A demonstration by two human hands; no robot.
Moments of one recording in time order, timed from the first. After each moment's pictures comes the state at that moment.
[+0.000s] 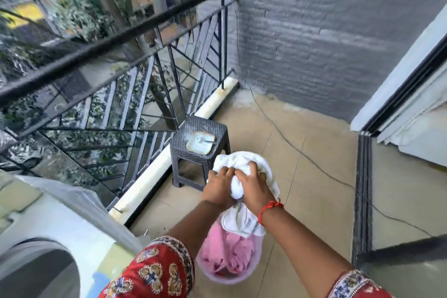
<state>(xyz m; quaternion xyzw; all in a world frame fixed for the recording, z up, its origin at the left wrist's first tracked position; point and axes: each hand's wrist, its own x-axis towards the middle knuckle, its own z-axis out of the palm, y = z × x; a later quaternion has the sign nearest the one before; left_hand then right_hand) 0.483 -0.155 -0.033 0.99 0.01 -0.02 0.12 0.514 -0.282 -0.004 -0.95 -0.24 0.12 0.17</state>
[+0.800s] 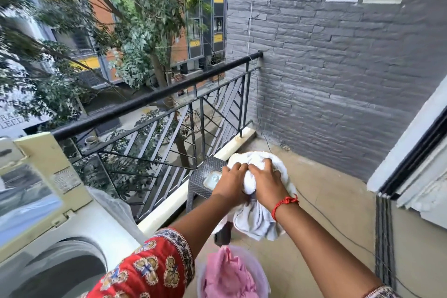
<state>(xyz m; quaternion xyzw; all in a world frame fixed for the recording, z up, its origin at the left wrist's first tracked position) 0.456 -0.162 0.132 0.98 0.06 0.08 0.16 0.496 -0.281 0.155 -0.95 -0.28 0.02 0.14</state>
